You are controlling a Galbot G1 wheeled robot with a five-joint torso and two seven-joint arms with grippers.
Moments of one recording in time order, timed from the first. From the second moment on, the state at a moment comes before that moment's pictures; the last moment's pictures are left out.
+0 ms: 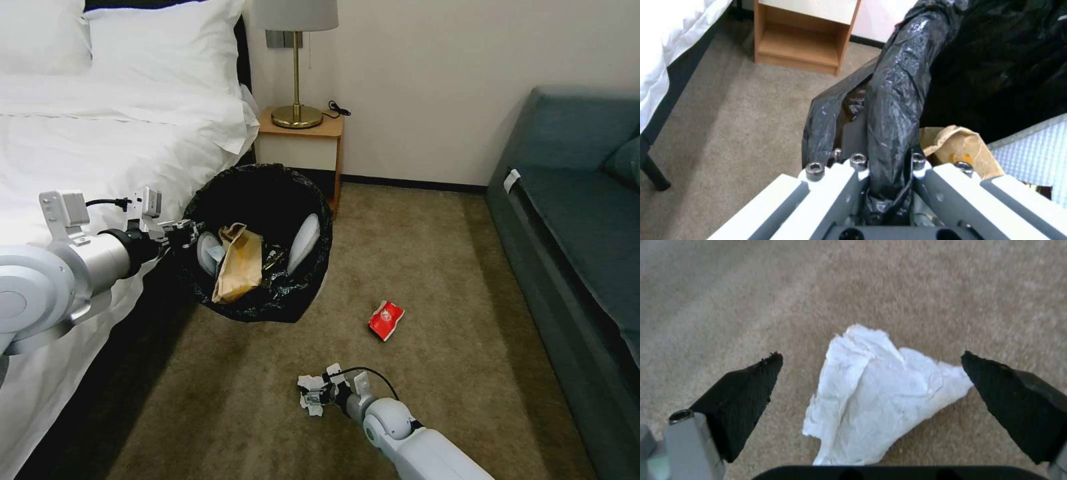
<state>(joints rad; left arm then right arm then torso) 0.96 -0.60 -0.61 -2.24 -1.68 0.74 -0.53 -0.98 1.29 -0.20 1.21 0.48 -0.23 -0.10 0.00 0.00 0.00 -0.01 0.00</state>
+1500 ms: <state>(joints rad) 0.96 -0.60 -0.61 -2.24 -1.67 0.74 -0.52 -0.91 1.37 -0.17 0.96 0.38 -0.17 -0.15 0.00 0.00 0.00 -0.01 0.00</state>
